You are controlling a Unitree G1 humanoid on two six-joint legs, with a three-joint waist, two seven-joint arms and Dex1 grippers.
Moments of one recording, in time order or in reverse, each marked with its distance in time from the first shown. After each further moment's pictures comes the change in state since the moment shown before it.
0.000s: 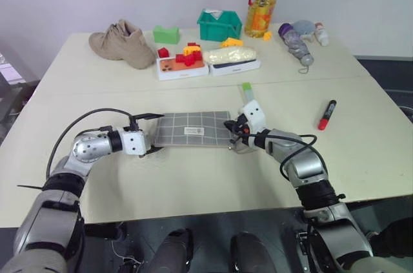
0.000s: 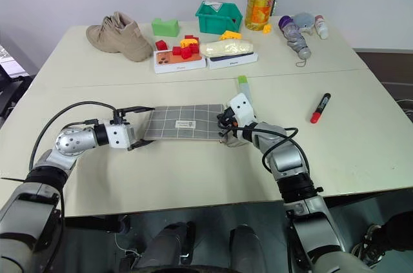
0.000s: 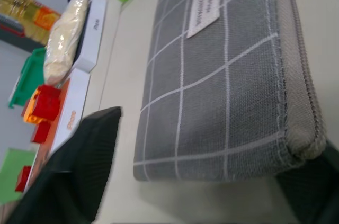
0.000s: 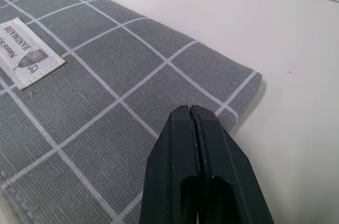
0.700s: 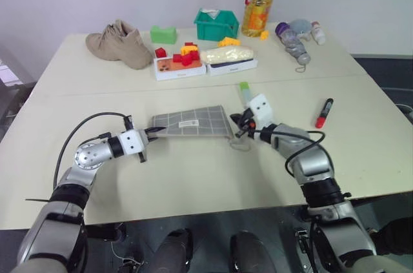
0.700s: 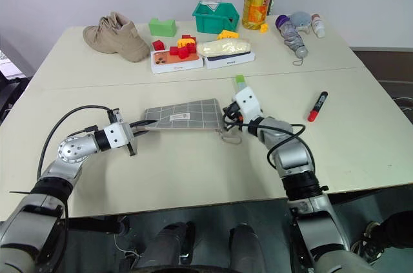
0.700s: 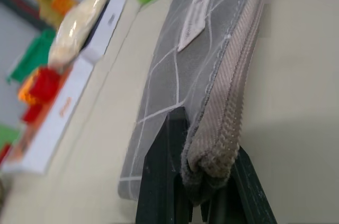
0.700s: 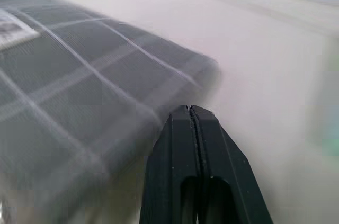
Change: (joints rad) left arm 0.208 -0.022 0.066 -0.322 -0.285 0.393 -0.042; right arm -0.045 -0.066 -0.071 -0.027 0.014 -0.021 0.016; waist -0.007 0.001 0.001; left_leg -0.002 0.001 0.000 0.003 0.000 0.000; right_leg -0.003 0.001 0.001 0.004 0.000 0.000
